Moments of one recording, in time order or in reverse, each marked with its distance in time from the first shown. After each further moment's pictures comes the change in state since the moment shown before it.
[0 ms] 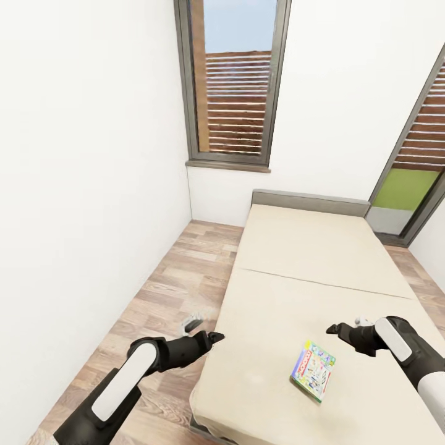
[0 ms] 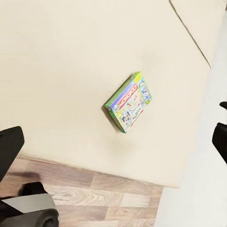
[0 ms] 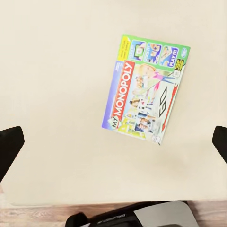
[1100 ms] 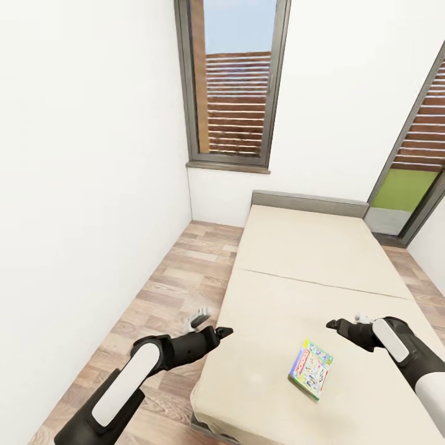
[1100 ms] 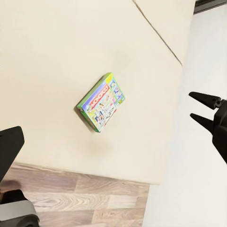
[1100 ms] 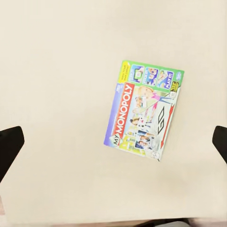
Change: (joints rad) left arm 0.008 -0.017 -0.026 -0.088 0.008 -0.023 0.001; right arm 0.002 0.009 0.011 0.002 0.002 -0.118 -0.003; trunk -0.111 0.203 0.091
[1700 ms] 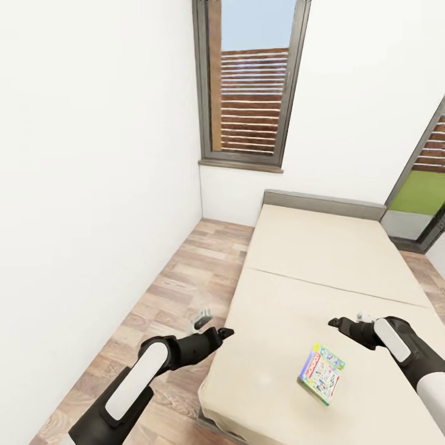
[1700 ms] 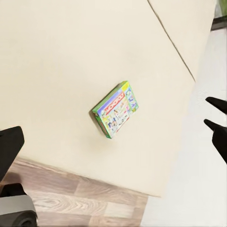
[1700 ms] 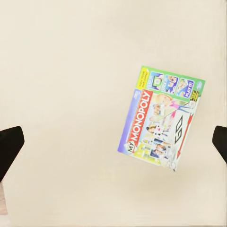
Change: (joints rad) left arm -0.017 -0.046 0.009 0.103 -0.019 -0.030 -0.004; right arm -0.001 -0.006 -0.002 -0.001 0.000 -0.029 -0.002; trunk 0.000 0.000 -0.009
